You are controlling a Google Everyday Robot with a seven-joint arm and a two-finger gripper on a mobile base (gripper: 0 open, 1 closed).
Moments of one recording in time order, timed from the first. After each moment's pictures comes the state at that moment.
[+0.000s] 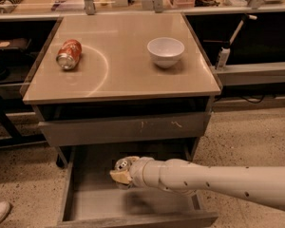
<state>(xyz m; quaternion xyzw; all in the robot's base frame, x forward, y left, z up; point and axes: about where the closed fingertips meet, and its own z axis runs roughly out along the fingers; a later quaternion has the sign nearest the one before) 0.501 0.076 0.533 -0.35 0.80 0.28 0.39</state>
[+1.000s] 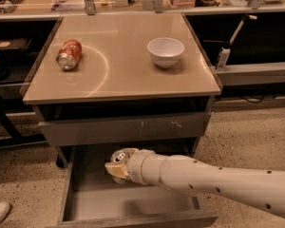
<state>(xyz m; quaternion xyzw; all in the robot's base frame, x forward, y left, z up) 0.483 0.079 0.618 -0.34 0.80 0.27 0.41</state>
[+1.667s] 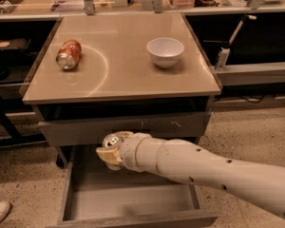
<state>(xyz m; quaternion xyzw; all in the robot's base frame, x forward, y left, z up) 0.483 0.091 0.708 -0.35 0.78 0.26 0.44</state>
